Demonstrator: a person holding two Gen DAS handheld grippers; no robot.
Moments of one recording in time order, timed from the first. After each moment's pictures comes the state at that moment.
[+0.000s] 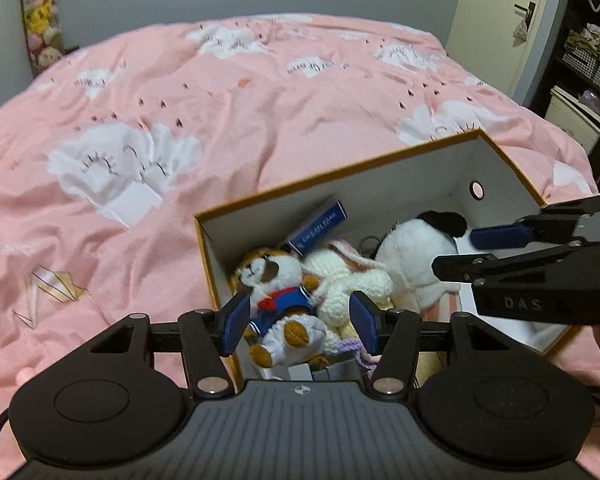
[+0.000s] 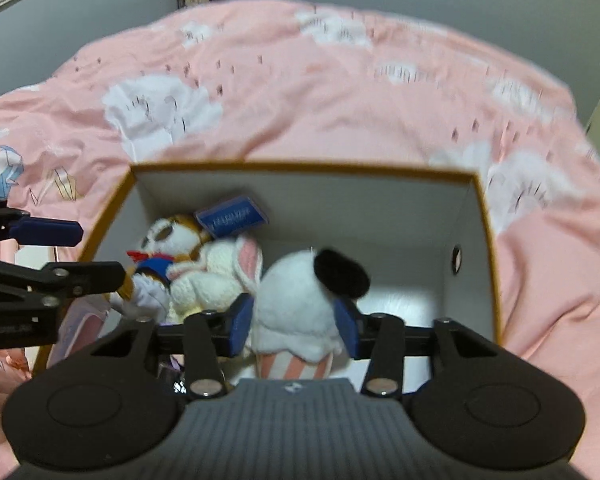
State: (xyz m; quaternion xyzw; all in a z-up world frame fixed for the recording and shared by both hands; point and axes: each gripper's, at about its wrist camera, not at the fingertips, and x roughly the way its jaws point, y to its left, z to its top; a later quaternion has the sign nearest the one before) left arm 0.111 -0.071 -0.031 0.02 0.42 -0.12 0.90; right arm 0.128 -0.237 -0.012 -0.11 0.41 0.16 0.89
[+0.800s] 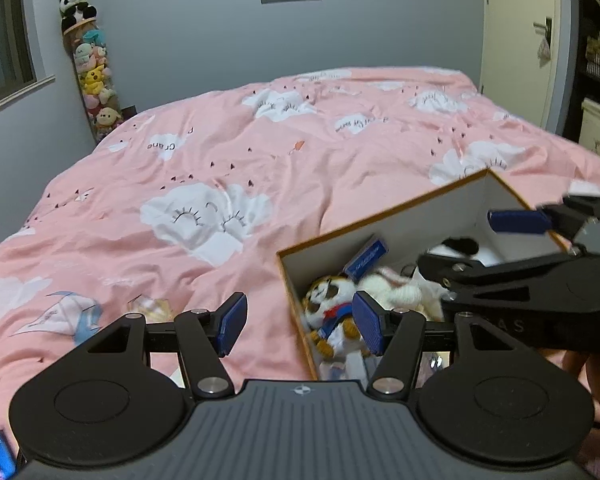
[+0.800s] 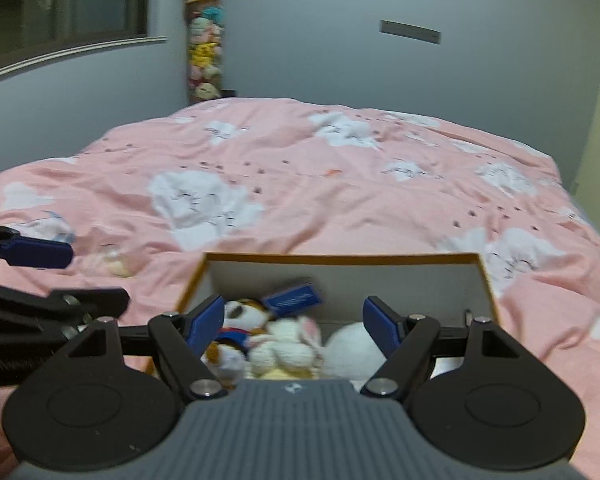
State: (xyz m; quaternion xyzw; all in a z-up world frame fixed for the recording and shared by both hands) left arm 0.041 -0.054 0.028 0.08 0.36 -0.04 0.93; right arm 0.063 -0.199 0.027 -0.08 0.29 0.18 0.94
